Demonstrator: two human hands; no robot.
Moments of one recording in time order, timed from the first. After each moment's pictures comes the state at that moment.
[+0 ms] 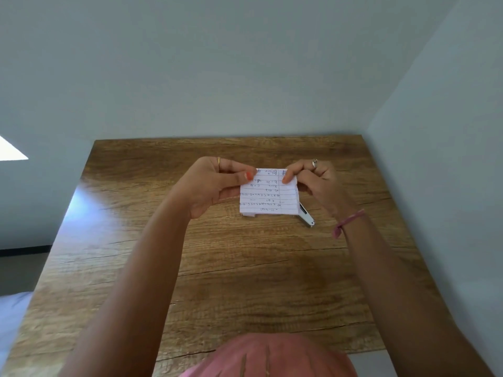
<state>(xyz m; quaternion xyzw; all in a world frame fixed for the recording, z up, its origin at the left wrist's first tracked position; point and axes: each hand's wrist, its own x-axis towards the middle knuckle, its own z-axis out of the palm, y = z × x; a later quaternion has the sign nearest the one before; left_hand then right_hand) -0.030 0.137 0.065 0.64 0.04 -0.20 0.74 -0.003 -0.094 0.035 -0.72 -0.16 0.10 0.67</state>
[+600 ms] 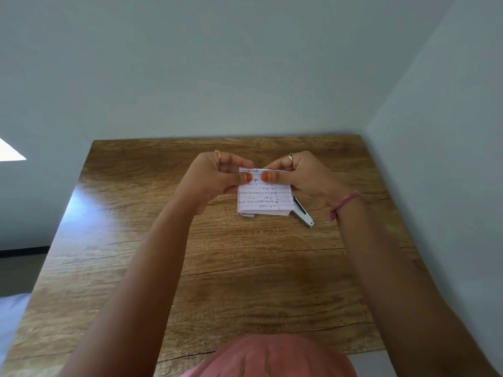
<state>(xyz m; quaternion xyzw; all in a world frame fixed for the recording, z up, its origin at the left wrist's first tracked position) -0.023 0.133 0.063 0.72 0.03 -0.12 0.68 0.014 -0.073 0.054 -0.78 -0.13 0.22 0.57</state>
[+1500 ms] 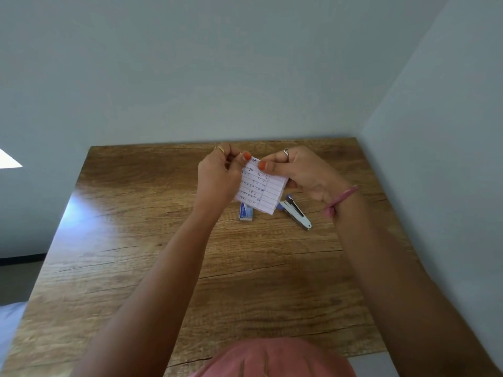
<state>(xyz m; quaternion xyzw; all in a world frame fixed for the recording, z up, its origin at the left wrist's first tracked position) -0.018 0.102 0.057 0.81 0.07 0.10 0.57 0.016 -0.065 0.073 -0.75 -0.06 0.24 0.61</state>
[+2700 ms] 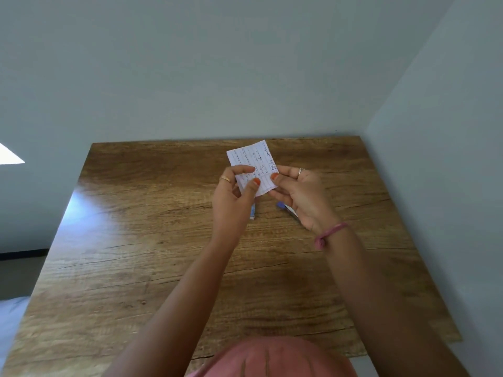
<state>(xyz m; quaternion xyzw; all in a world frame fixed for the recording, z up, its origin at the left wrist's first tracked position) -0.050 0.079 0.015 0.66 0.08 0.10 0.74 -0.018 -0.052 0.040 -0.63 0.10 0.14 0.76</state>
